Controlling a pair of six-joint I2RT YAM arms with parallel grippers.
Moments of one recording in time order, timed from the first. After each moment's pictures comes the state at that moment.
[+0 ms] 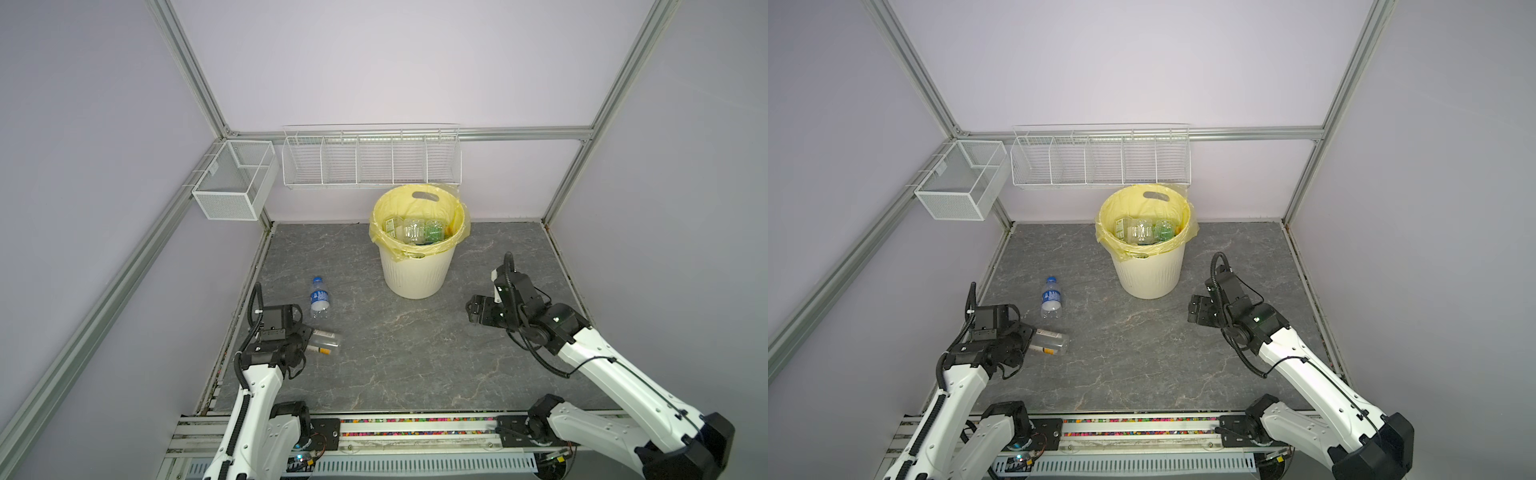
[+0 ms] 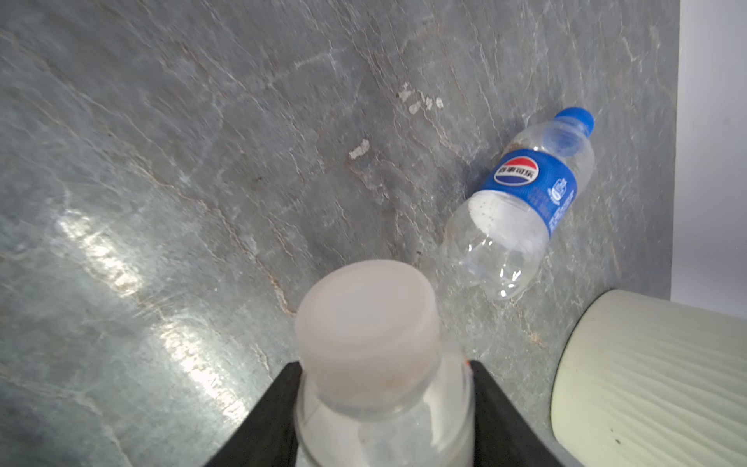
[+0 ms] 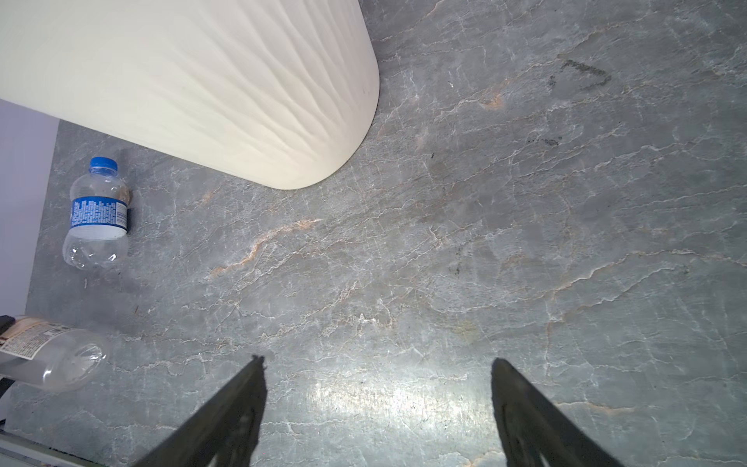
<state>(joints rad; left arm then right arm) 0.03 0.82 0.56 -0.74 0.05 -1.09 0.58 1.03 0.94 -0.78 0.12 0.64</state>
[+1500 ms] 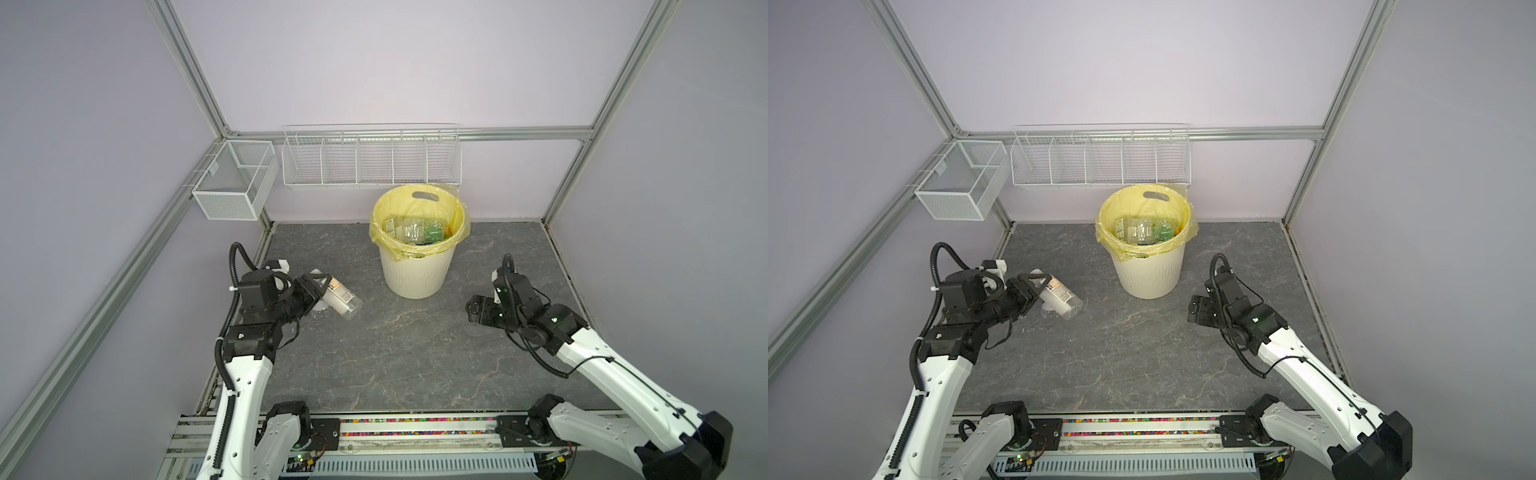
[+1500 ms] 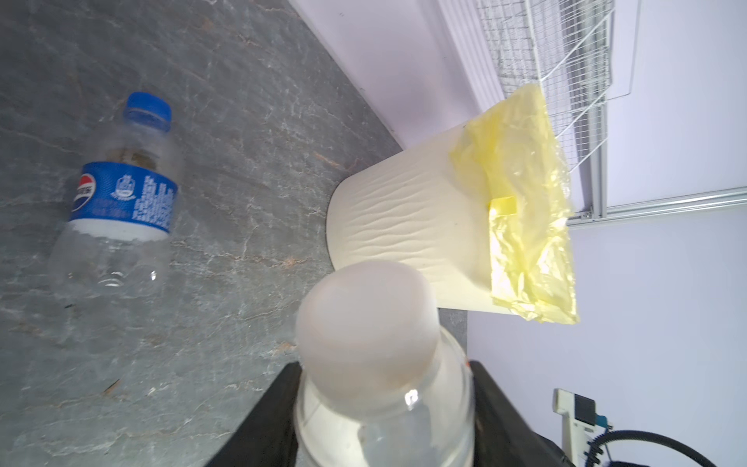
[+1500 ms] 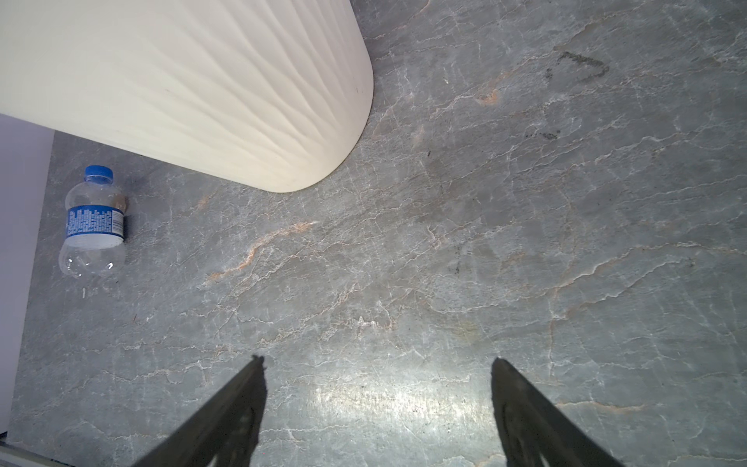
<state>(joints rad) 0.02 0.86 0.90 -0.53 0.55 -0.83 0.58 1.03 0.92 -0.77 0.12 0.67</state>
